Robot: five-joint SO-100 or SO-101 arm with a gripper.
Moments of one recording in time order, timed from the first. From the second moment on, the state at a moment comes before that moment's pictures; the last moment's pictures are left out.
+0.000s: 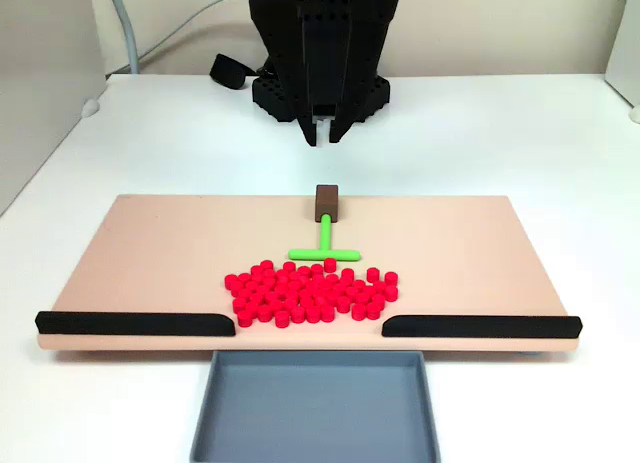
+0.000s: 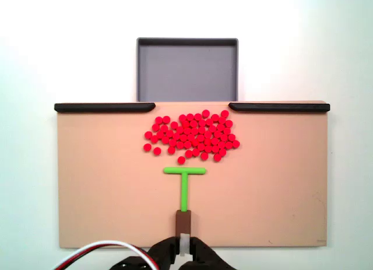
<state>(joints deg) -0.9 104.3 109.4 77.6 -85.5</state>
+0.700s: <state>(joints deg) -2.1 103.6 109.4 77.6 -85.5</state>
